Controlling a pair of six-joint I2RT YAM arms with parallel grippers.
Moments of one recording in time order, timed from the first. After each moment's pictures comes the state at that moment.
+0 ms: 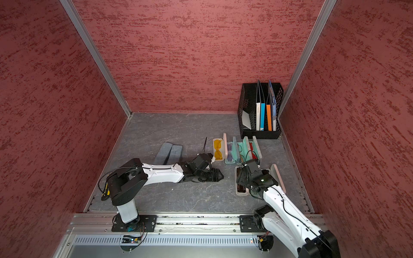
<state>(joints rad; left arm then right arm) -0.98 1.81 0.99 -0.01 0.26 -0.90 0.38 0.86 0.52 -0.77 0.09 0.76</state>
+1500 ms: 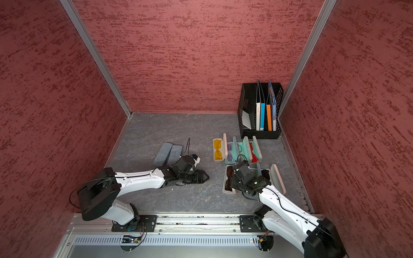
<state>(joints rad) -0.90 1.52 0.73 -0.05 0.23 -0.87 0.60 0.90 0.48 -0.64 0.02 0.84</state>
